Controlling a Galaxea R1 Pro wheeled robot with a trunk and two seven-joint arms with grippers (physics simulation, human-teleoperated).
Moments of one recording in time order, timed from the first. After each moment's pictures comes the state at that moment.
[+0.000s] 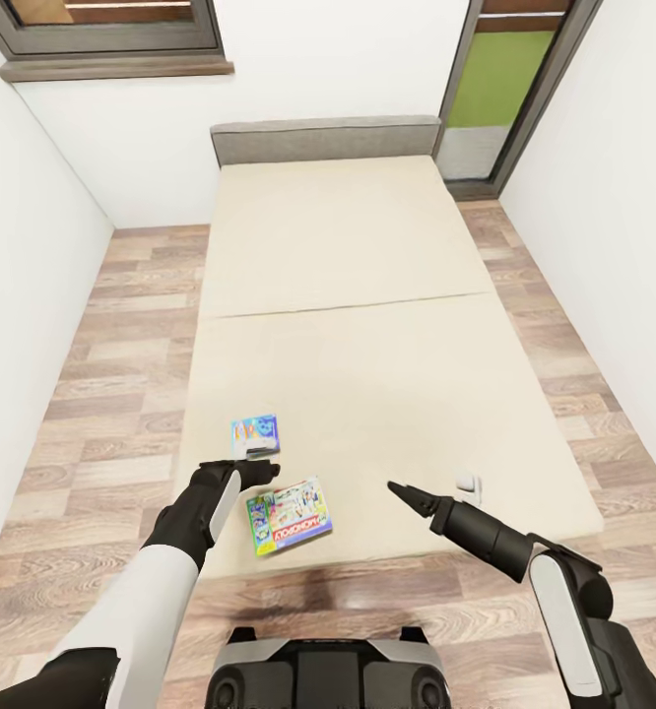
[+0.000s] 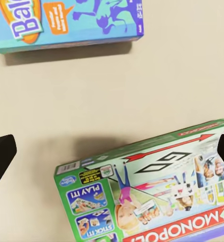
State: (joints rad) left arm -0.82 -0.14 0.09 -0.73 0.00 0.58 0.02; right arm -0.27 -0.01 -0.17 -1.58 -0.50 0.81 0.76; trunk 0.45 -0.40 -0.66
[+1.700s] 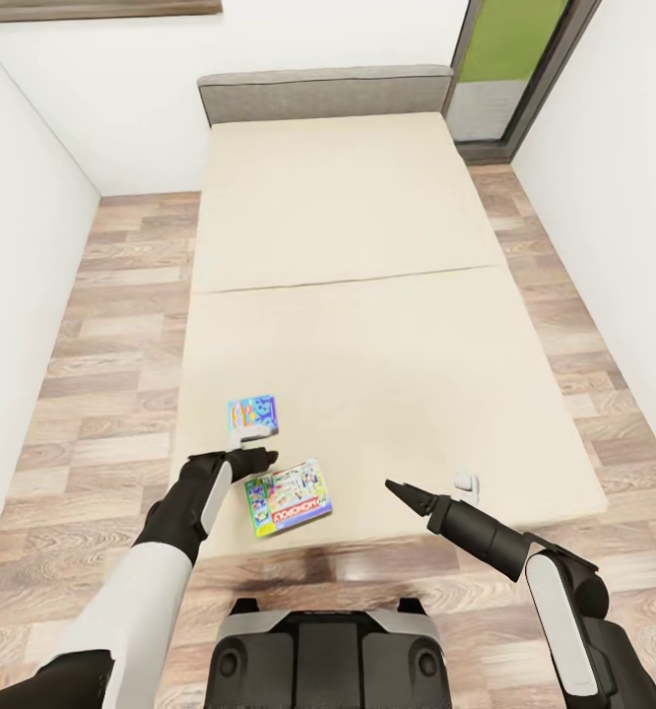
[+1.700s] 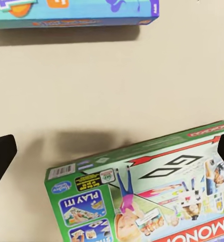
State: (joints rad) left arm -0.82 -0.13 0.13 -0.79 0.01 0.58 -0.04; right arm -0.27 0.00 -0.17 -1.58 -0.50 0.80 0.76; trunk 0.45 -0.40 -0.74
